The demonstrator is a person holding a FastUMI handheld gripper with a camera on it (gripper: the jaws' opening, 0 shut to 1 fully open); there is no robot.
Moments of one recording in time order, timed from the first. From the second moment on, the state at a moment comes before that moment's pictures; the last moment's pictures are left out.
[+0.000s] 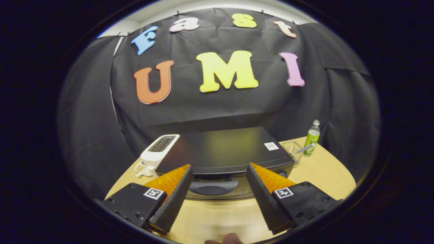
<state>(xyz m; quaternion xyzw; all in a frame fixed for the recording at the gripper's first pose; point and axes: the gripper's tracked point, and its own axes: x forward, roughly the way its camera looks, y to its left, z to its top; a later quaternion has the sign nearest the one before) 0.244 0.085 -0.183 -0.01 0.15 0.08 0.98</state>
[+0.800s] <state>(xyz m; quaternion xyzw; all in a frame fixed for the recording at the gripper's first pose) 0.235 0.088 -0.239 -0.05 0.18 0.08 0.98</state>
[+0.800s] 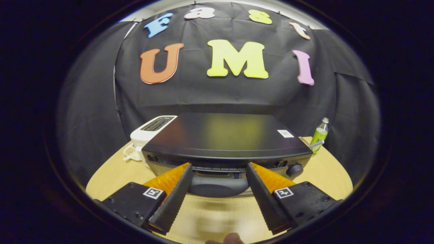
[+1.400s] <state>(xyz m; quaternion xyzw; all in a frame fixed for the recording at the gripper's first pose) 0.151 0.069 -0.317 -0.07 0.27 0.08 0.96</state>
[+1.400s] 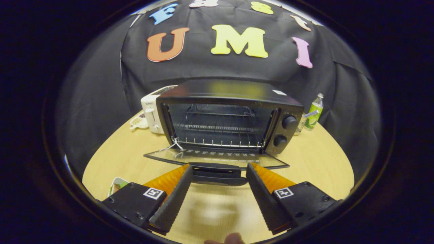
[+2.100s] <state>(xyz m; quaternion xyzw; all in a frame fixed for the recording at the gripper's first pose) 0.070 0.071 -0.226 0.05 0.38 0.26 0.89</state>
